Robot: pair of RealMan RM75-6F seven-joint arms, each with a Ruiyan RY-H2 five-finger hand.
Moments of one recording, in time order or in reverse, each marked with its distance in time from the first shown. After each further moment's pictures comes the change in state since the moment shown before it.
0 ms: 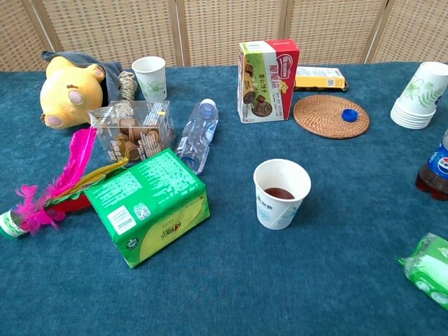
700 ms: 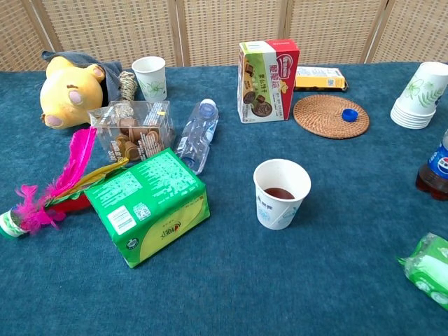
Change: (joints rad) left arm -0.012 -0.001 -0.008 -0.008 -0.020 -0.026 0.019; right arm 0.064 -0.158 -0.024 0.269 -0.050 -0.033 0.334
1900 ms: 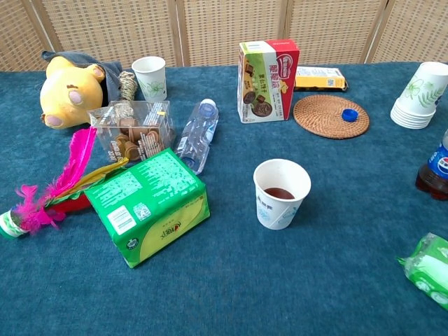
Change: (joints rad) left arm -0.009 0.007 -0.002 0.001 -0.016 -0.024 -0.018; right arm 0.061 -0.156 0.002 0.096 0.009 -0.014 0.066
